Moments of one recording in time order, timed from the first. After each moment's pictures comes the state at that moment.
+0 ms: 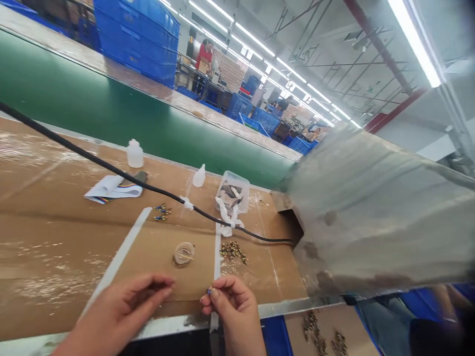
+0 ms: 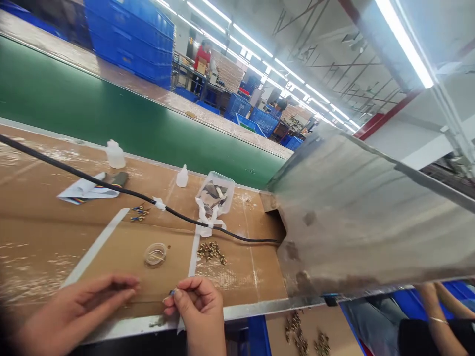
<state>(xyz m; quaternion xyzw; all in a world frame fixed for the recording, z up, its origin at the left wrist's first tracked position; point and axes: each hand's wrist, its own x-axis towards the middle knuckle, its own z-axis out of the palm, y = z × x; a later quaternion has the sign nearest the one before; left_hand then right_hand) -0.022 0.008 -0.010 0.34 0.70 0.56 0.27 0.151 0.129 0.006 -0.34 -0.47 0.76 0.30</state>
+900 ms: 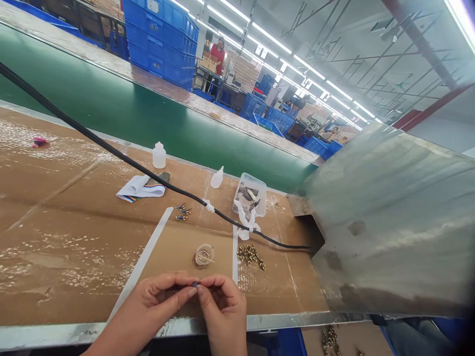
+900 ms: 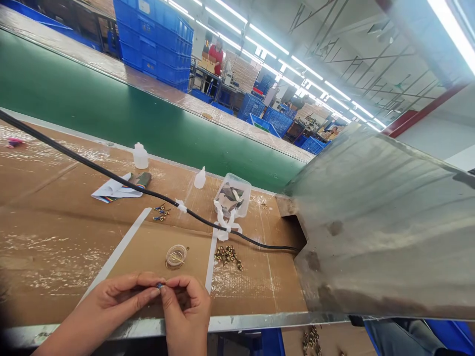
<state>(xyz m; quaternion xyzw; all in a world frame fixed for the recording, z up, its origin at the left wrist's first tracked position) -0.016 0.013 -0.009 0.28 0.60 0.64 0.39 0.104 0.103 -0.005 -0.33 -0.60 0.66 0.31</state>
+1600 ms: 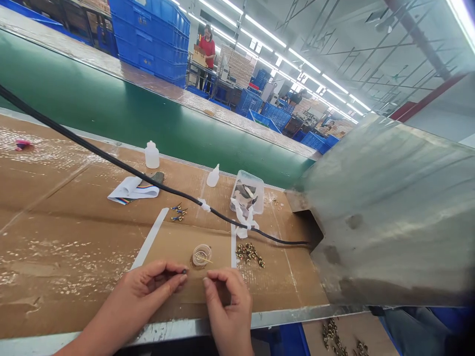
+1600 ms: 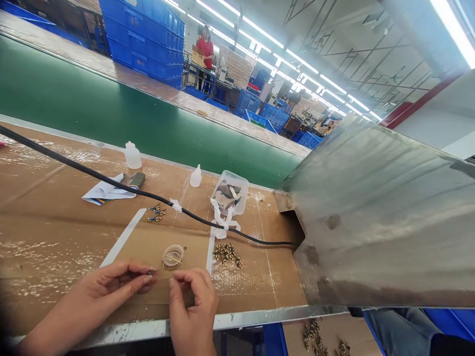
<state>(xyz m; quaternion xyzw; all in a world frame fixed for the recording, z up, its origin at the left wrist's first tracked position) -0.038 0.016 0.003 0.25 0.66 0.60 0.38 0.111 0.118 0.001 -0.28 -0.78 0.42 0.38</state>
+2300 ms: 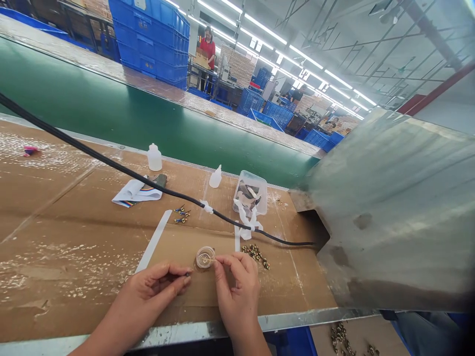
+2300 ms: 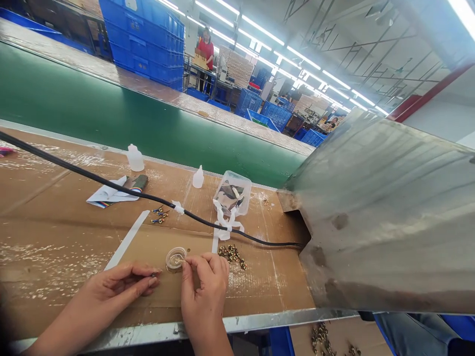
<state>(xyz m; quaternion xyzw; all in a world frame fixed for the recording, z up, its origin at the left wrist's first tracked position) -0.038 0.015 -0.006 0.27 0.67 0.59 0.36 0.098 0.141 0.010 -0.28 -0.85 0.28 0.36</state>
